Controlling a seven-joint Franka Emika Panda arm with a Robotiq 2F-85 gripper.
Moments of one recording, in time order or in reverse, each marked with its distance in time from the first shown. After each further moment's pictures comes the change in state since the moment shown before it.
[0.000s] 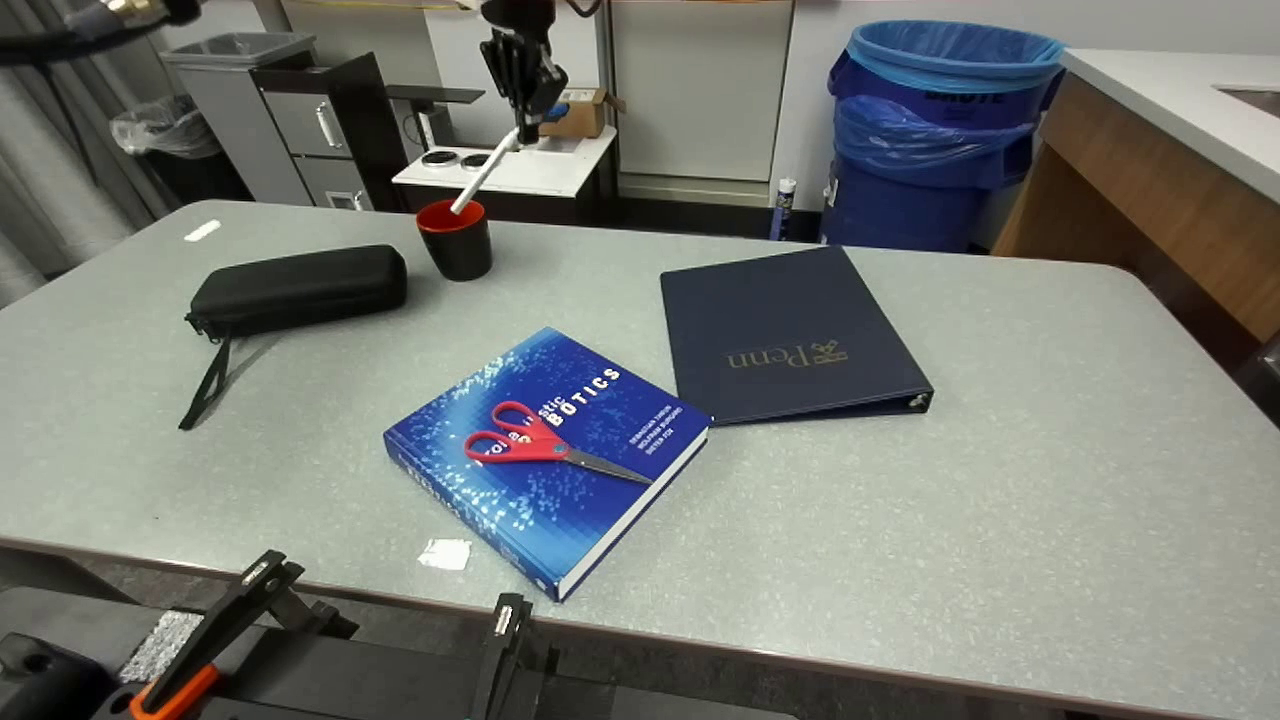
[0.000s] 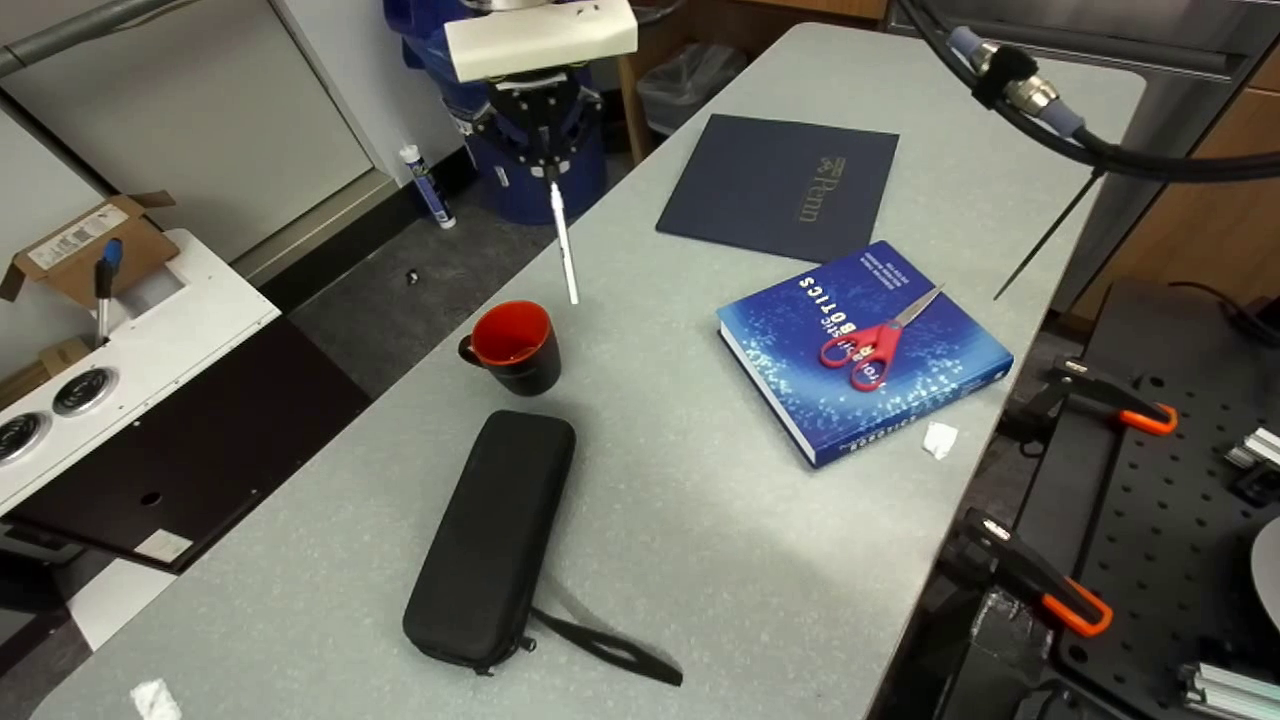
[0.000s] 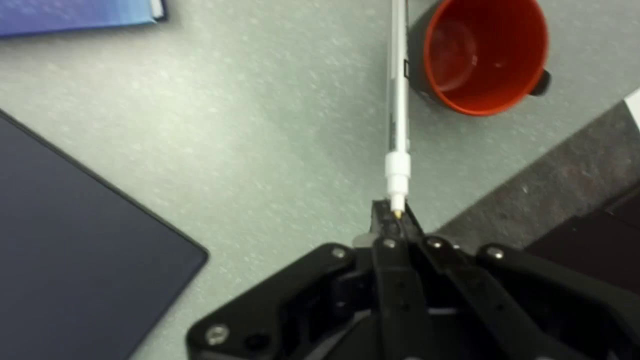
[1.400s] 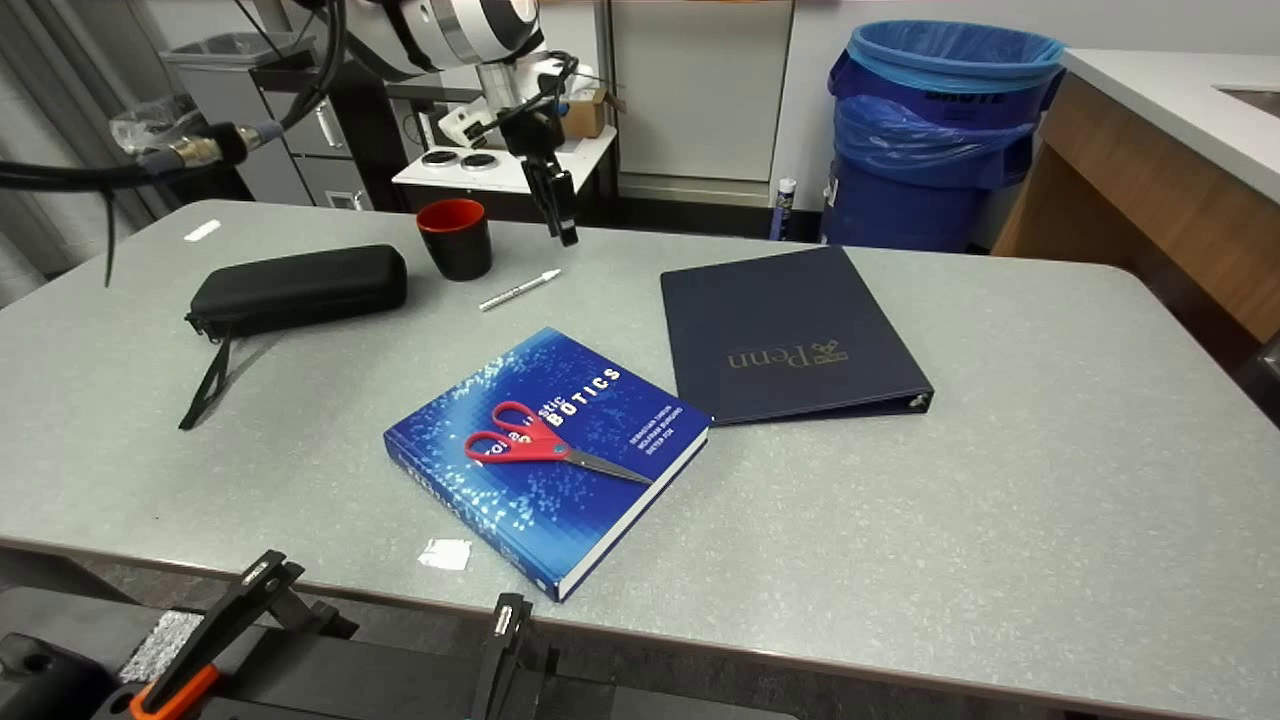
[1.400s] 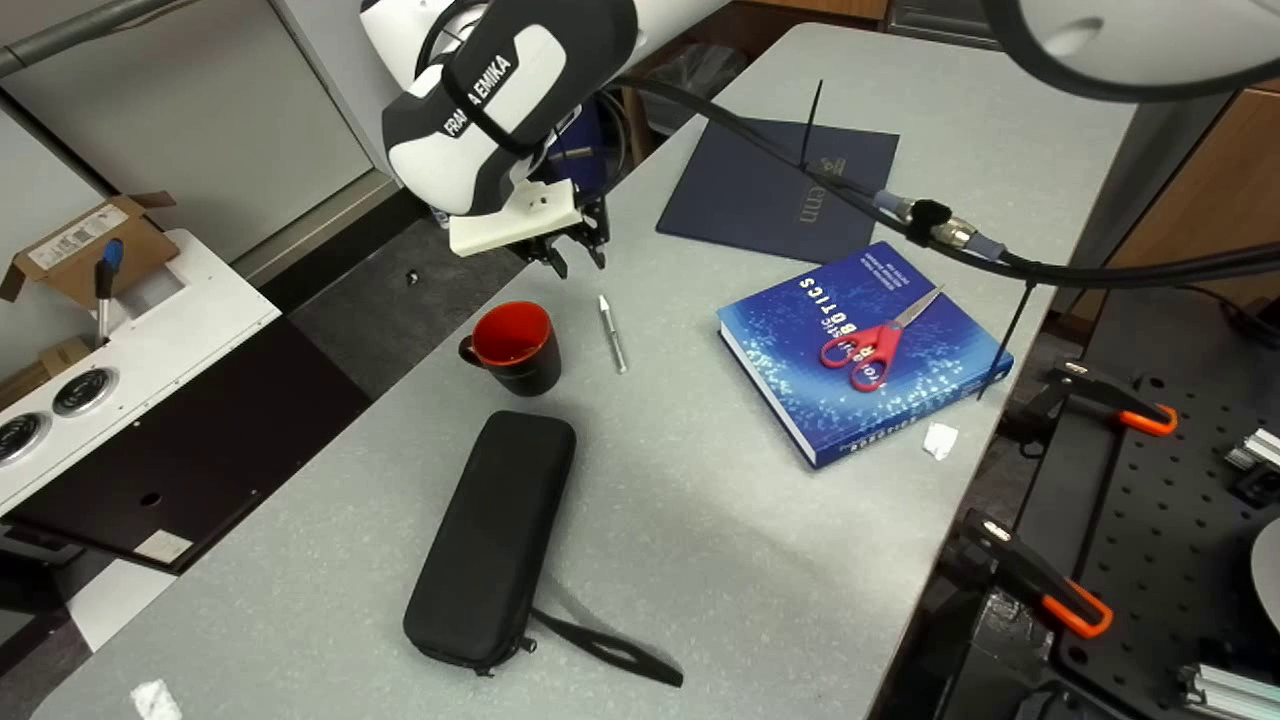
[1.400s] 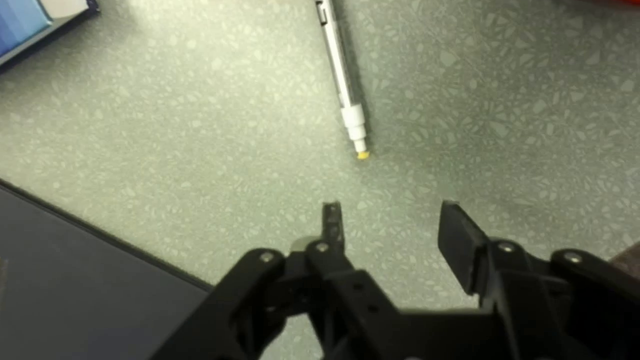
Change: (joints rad) arm 0.145 0.426 -0.136 0.387 -0.195 -0.094 0.485
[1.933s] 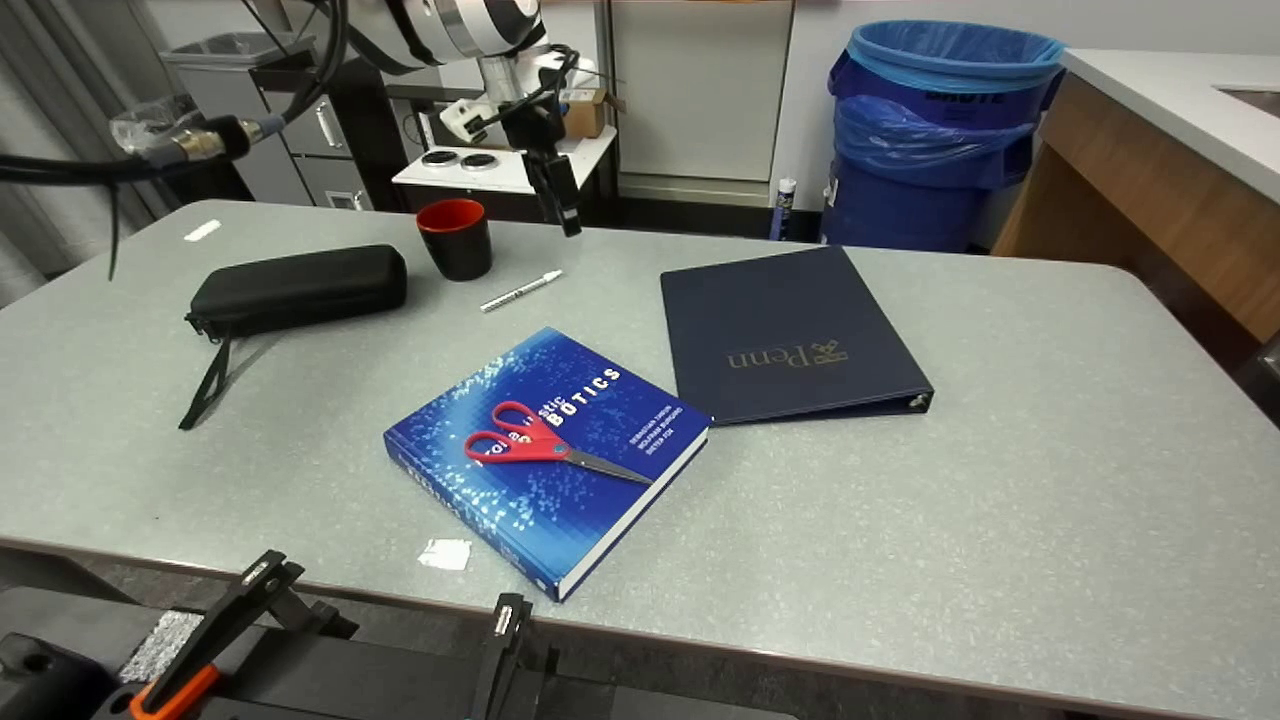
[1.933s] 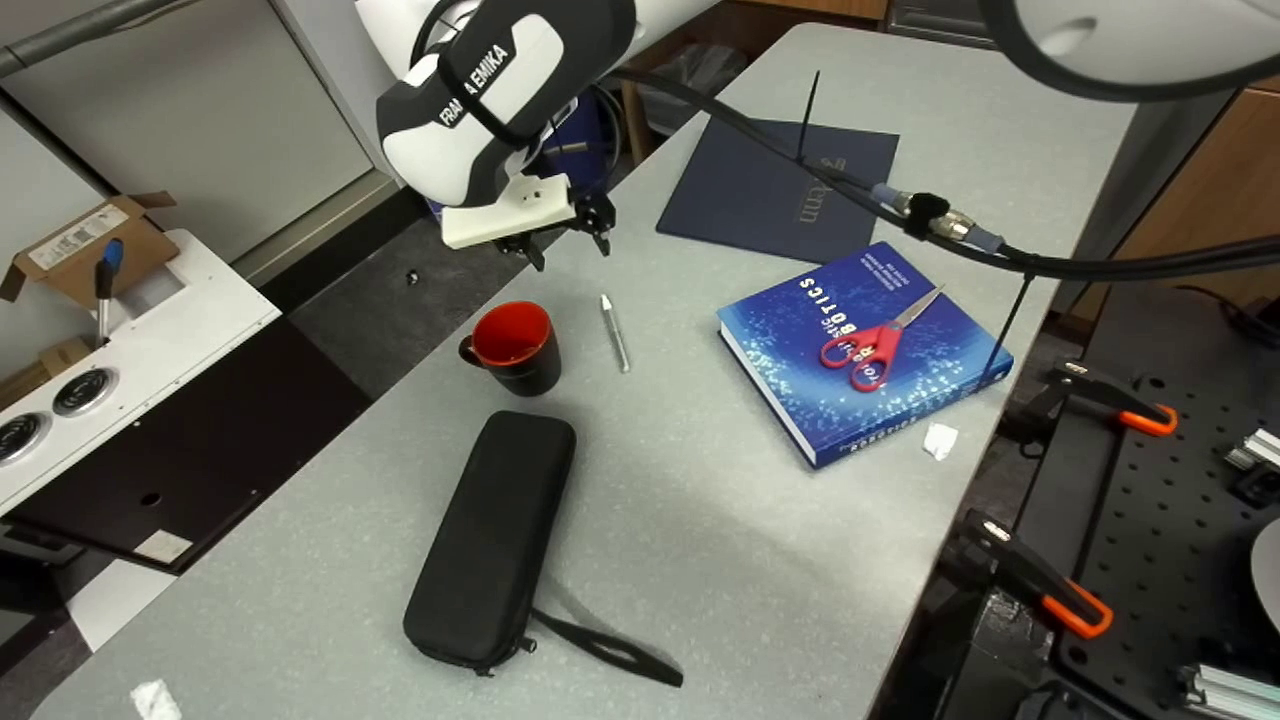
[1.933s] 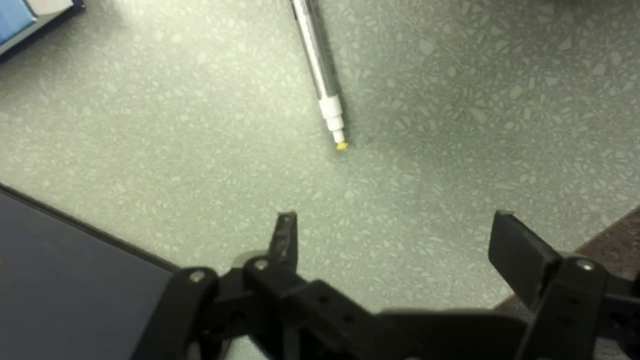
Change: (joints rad) arm -0.011 0.005 0.010 0.023 0.001 0.000 0.012
